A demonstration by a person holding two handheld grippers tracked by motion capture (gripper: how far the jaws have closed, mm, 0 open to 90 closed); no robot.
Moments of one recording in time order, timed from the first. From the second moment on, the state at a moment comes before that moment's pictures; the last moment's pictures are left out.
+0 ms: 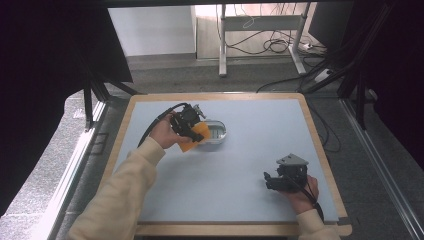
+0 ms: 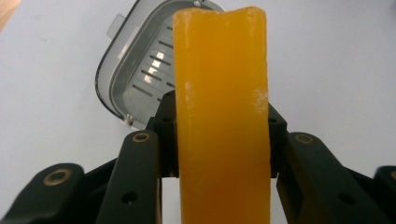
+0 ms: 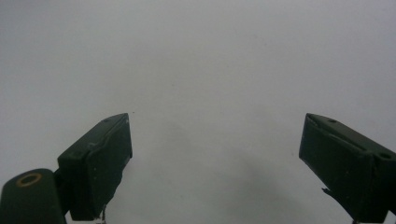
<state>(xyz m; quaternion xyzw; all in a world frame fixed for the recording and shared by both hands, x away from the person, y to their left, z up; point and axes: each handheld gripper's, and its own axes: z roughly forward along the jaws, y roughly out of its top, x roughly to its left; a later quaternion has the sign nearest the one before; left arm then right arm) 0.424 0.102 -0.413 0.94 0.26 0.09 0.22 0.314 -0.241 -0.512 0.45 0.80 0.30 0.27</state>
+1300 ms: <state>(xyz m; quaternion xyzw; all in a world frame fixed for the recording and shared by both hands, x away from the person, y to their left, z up) 0.469 0.063 -0.418 0.96 0.19 0.10 0.19 0.314 -0.241 -0.511 0.44 0.80 0.30 0.26</state>
